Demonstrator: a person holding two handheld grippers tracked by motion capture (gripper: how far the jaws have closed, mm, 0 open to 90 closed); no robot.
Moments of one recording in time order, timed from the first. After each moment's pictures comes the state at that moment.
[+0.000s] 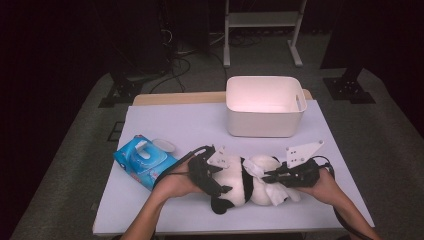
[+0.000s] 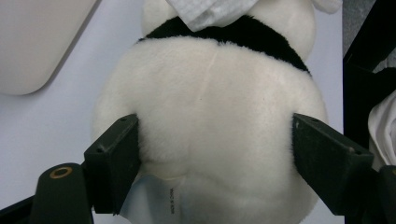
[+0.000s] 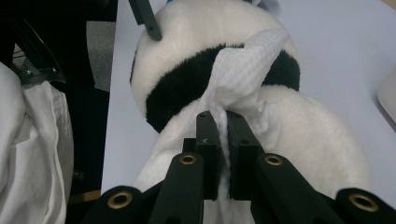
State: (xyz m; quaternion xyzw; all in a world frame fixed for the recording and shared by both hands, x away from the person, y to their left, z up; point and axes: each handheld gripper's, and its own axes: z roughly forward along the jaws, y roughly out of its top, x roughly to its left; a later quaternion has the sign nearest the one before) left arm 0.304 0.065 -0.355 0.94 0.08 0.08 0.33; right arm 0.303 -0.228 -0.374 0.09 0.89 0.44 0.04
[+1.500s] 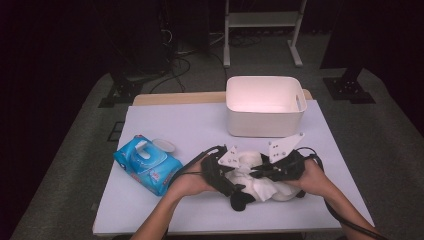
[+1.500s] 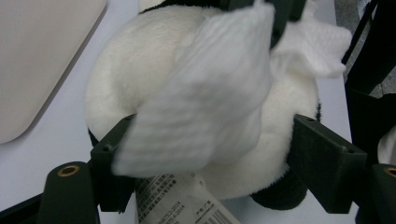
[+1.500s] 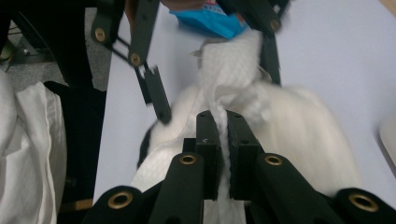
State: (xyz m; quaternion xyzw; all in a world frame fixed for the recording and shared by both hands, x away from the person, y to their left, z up) left arm 0.313 0.035 -0.370 0.93 0.06 0.08 0.36; right arm 0.311 -0.193 -0.352 0.06 0.91 0.41 0.05
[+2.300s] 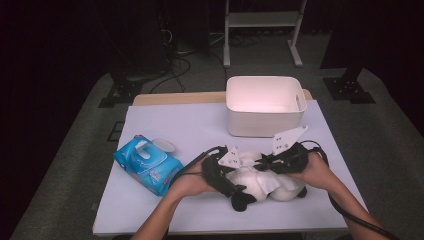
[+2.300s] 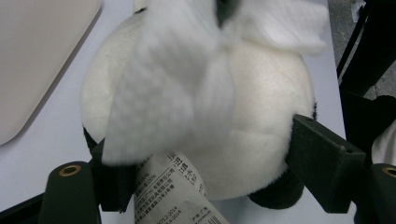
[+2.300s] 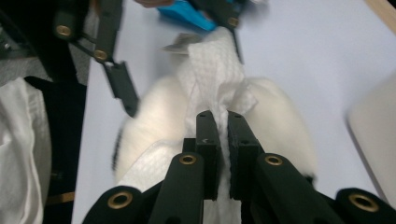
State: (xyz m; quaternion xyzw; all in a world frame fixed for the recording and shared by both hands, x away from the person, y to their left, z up) left arm 0.311 0.032 -0.371 0.93 0.06 0.07 0.37; right arm 0.326 -0.200 -0.343 0.08 0.91 0.40 0.07
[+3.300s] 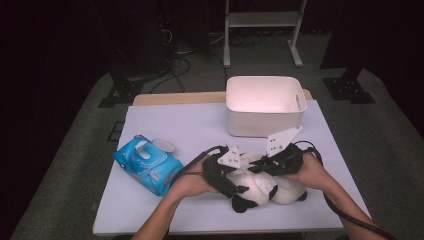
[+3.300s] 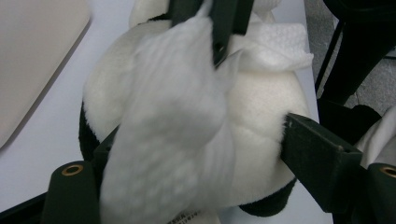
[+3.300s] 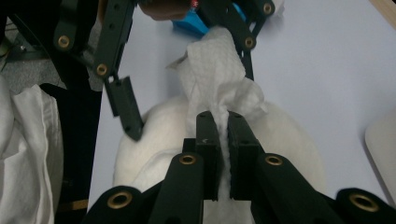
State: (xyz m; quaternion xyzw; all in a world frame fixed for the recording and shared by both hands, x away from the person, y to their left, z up) left arm 0.308 0.032 -0.364 0.92 0.05 0.05 0.38; right arm 0.320 -0.180 -0.336 0.05 0.91 0.40 0.05
